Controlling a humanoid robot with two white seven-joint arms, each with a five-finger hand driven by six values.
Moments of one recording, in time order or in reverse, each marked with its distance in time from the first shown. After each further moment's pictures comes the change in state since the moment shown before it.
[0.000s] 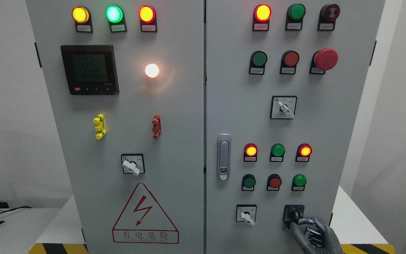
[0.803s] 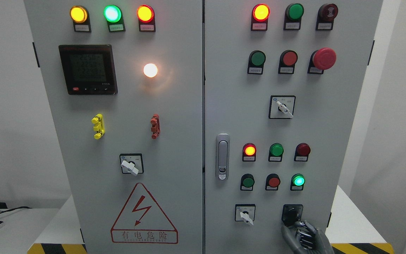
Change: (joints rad) left arm 0.000 0.000 0.000 0.000 0.000 0.000 0.000; right arm 0.002 0.006 0.030 -0.004 -0.002 0.005 0.016
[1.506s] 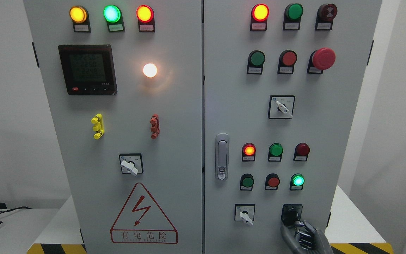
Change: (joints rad) left arm 0.000 0.000 0.000 0.000 0.000 0.000 0.000; right arm 0.000 0.002 -0.001 0.000 0.001 -0.004 -0.004
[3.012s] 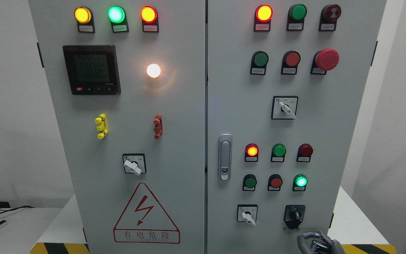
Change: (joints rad) left arm 0.000 0.000 0.000 0.000 0.000 0.000 0.000; right arm 0.098 -0.020 -0.093 -0.024 -0.003 -0.014 0.016
